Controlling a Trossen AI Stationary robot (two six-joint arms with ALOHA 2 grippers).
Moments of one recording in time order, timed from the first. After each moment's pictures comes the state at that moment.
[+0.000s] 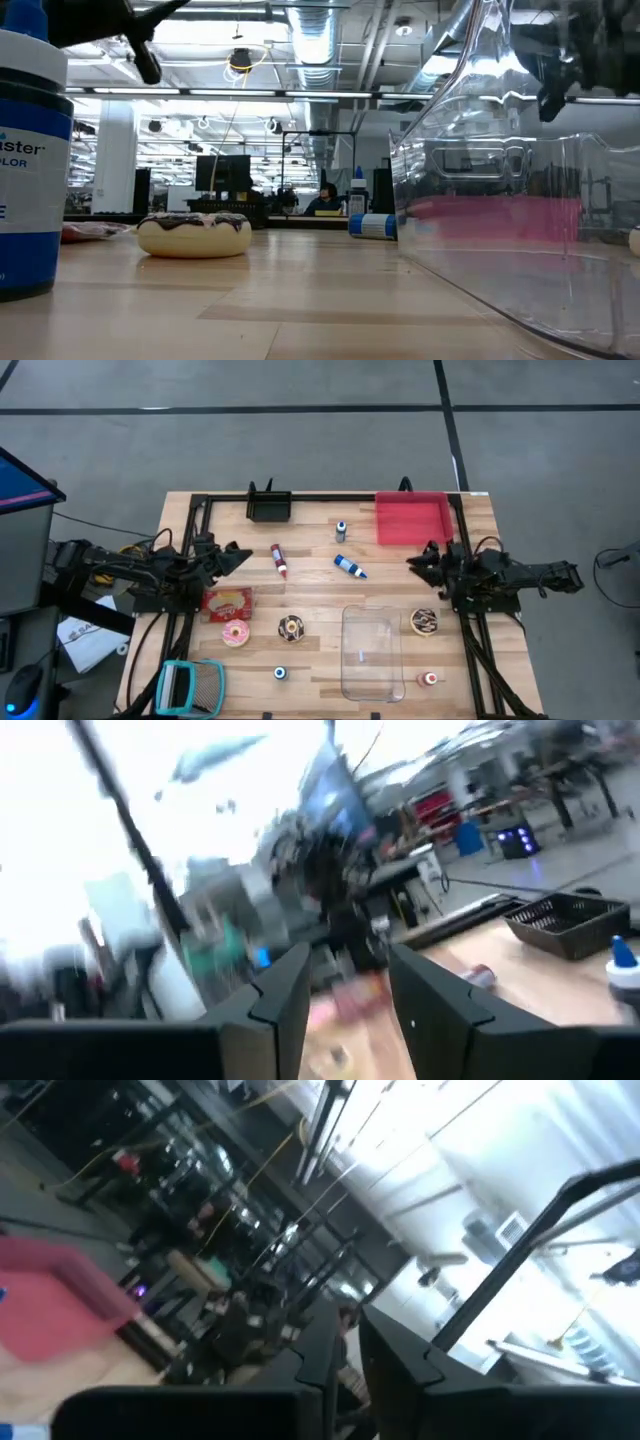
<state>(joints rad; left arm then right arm) -0.10 0.59 0.13 0.86 -0.27 -0.74 0.06 0.02 0.01 0.29 0.15 0.48</state>
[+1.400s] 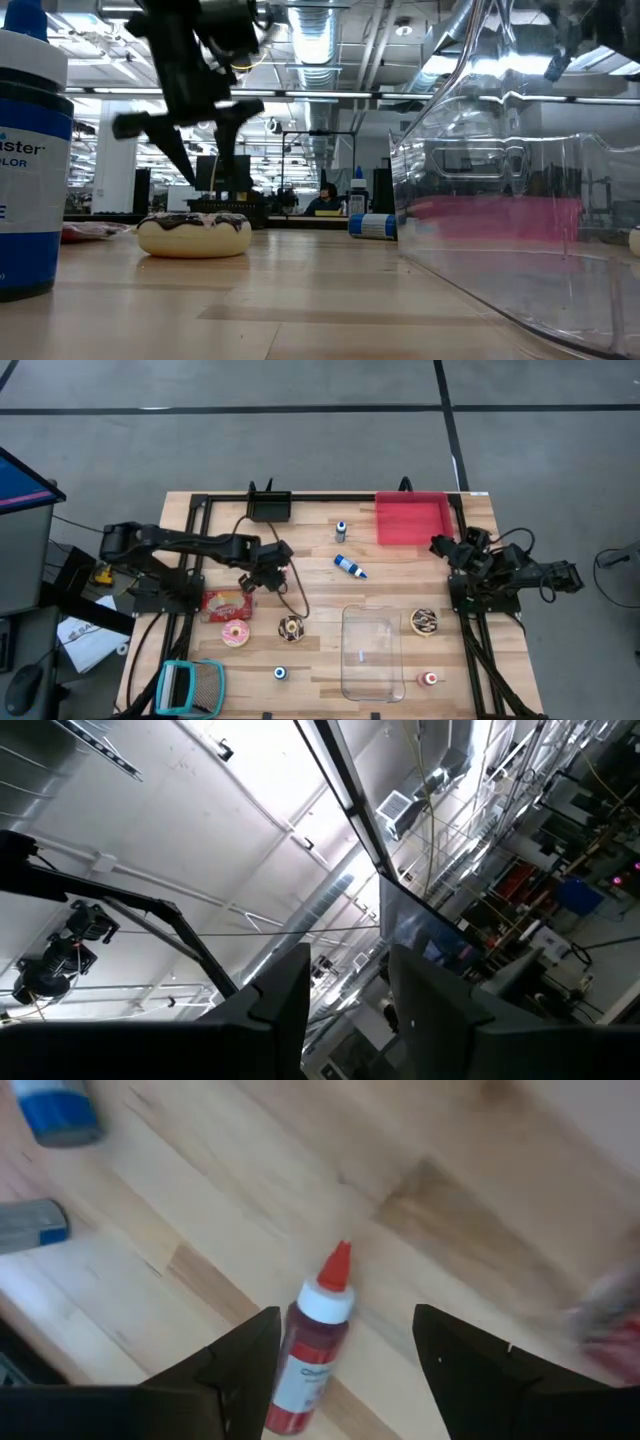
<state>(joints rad) 0.11 1.48 0.91 -0.65 -0.17 1.06 0.06 0.02 0.04 0.64 0.24 0.79</state>
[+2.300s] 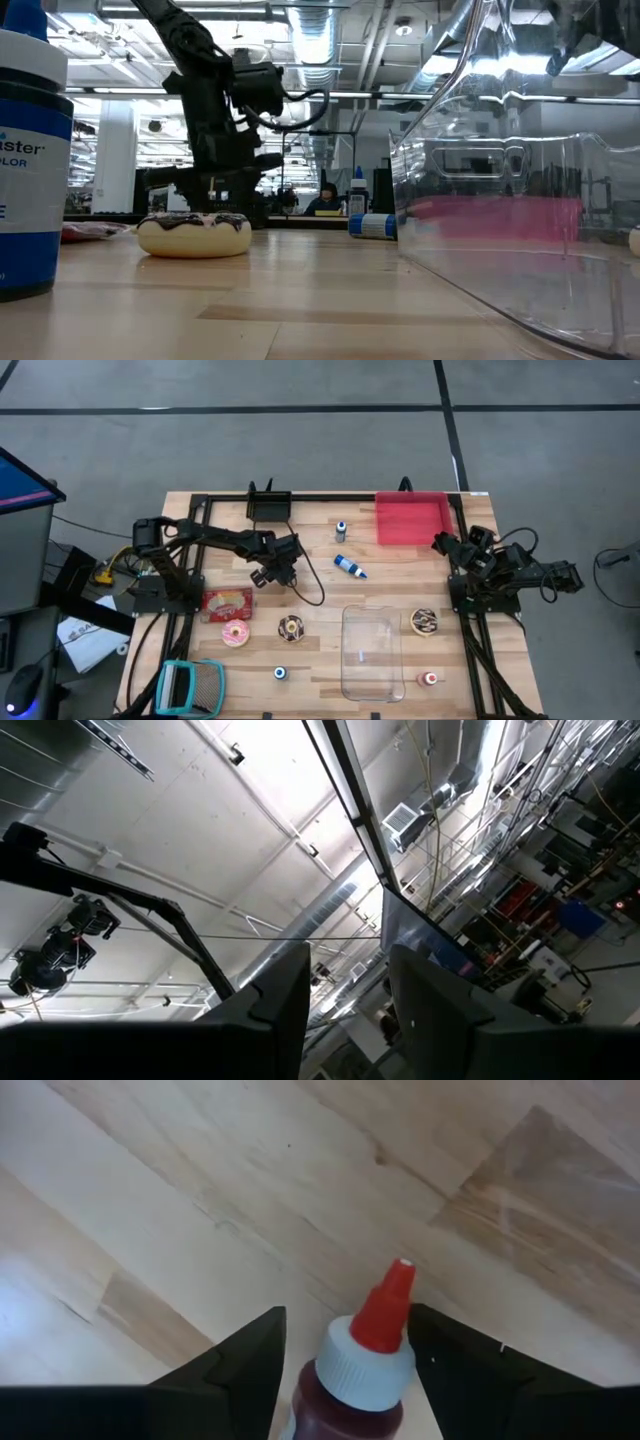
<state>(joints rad) 0.24 1.72 0.91 -0.46 -0.09 1.20 0.06 0.02 0.05 0.66 0.24 0.74</state>
